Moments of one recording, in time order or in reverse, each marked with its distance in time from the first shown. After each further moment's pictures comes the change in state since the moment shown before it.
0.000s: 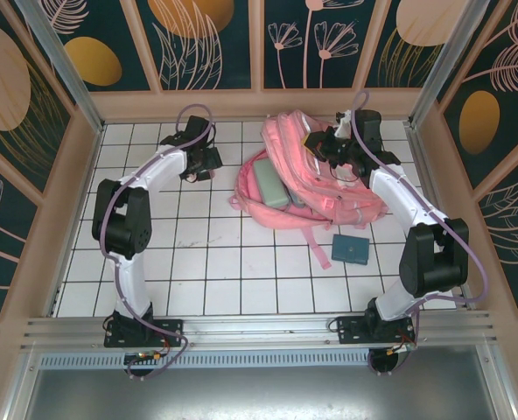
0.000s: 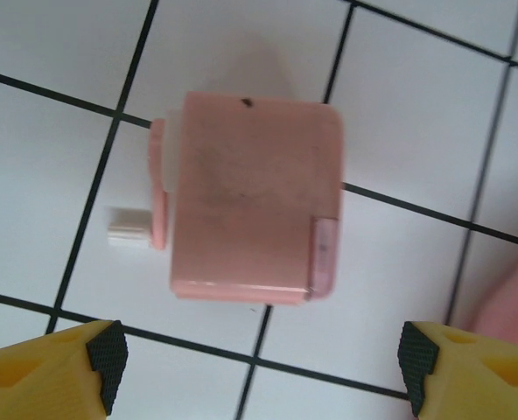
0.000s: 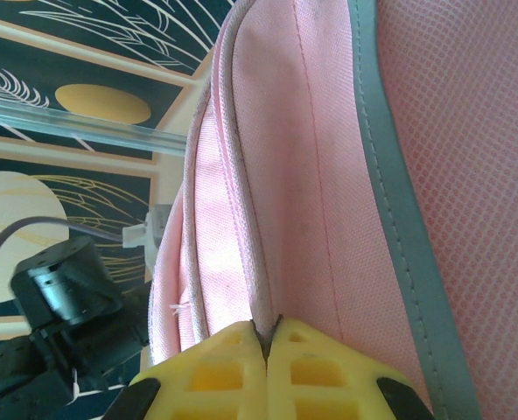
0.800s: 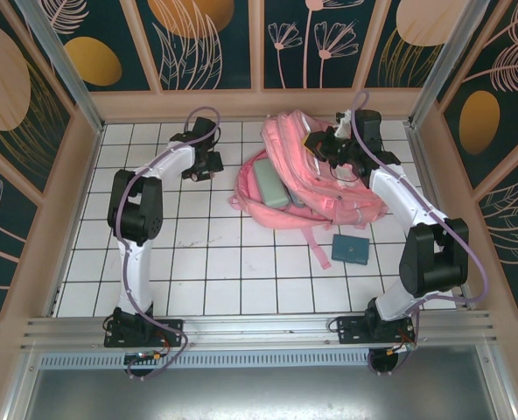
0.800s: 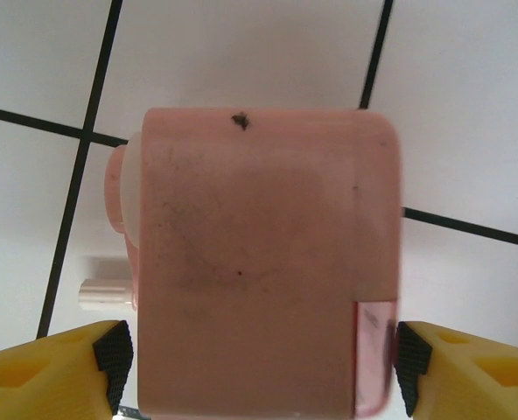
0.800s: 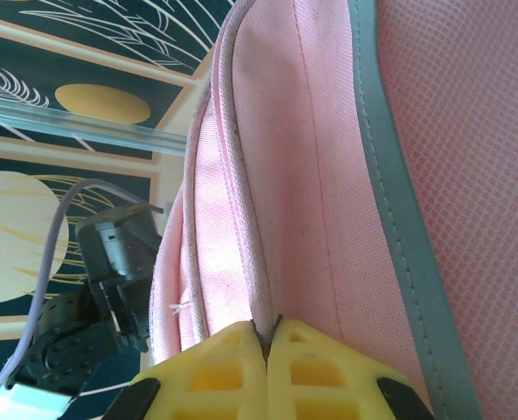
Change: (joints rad) left arm 0.009 0.179 0.144 -0.056 -0.032 0.079; right arm 0.000 0.000 0.000 0.000 0.000 0.000
